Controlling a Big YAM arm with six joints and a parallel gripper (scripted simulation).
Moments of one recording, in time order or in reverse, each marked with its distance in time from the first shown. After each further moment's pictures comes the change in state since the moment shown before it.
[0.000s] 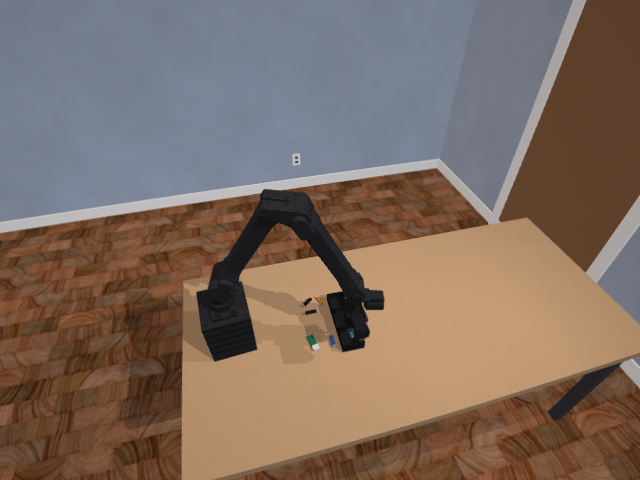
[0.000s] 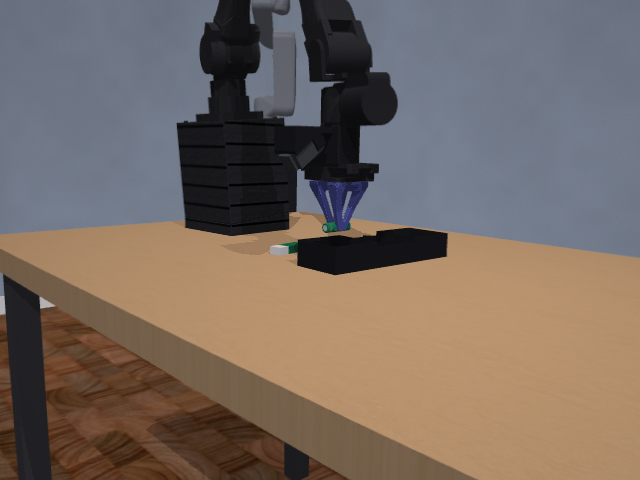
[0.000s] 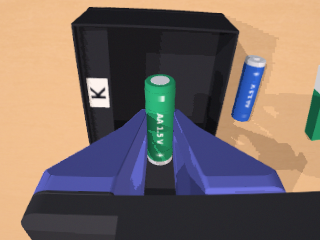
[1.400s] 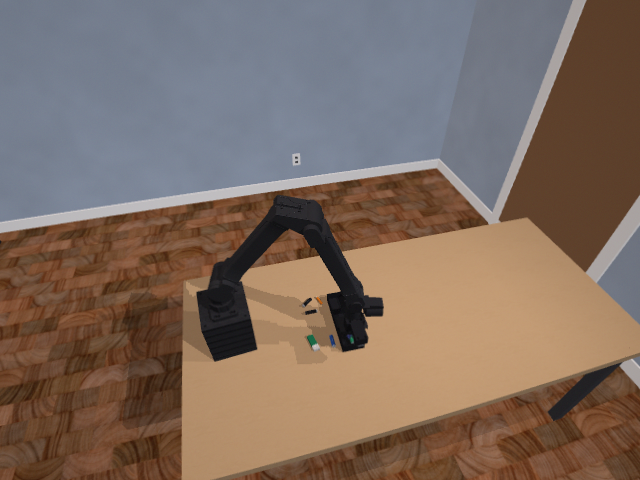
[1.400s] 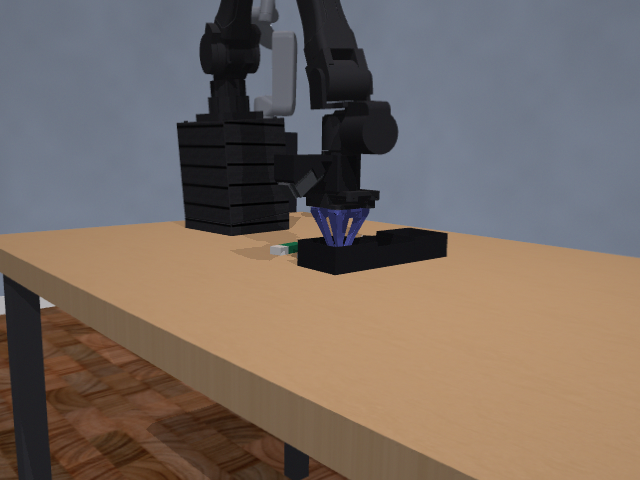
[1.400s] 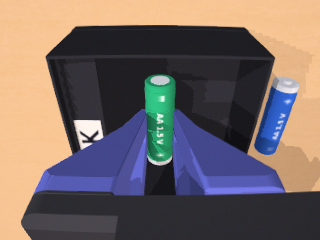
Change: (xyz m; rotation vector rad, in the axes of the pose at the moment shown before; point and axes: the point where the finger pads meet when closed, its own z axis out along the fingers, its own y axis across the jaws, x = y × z) arm 0.000 0.004 0.039 -0.008 -0.003 0.044
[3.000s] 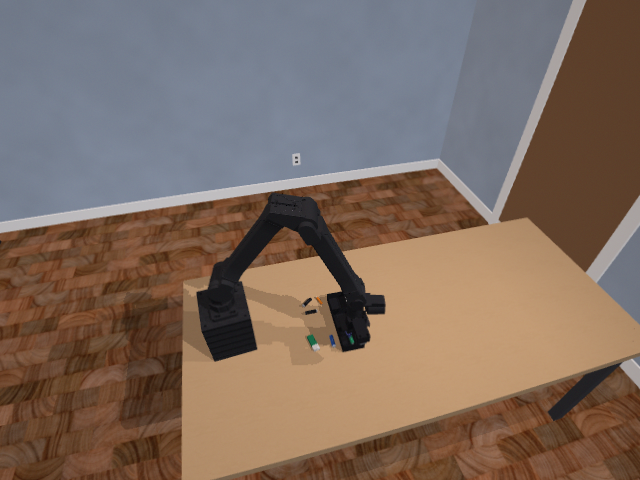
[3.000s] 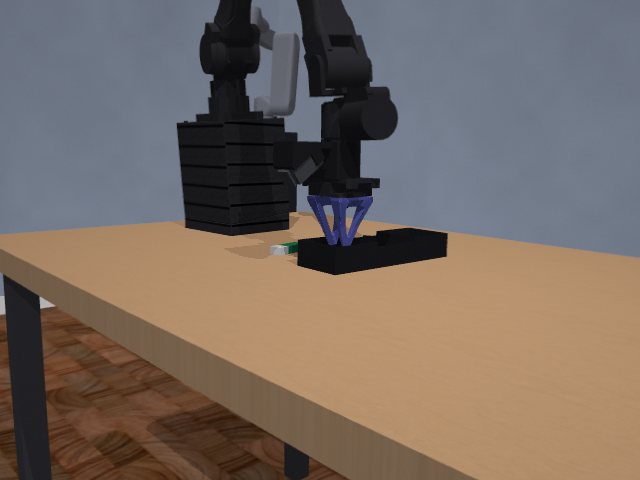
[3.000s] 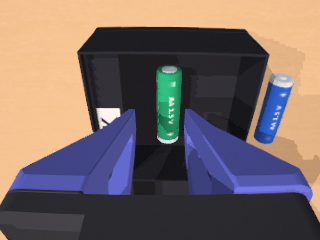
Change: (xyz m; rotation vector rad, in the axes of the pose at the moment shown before) arm -0.005 0.006 -0.017 -0.014 -0.003 0.001
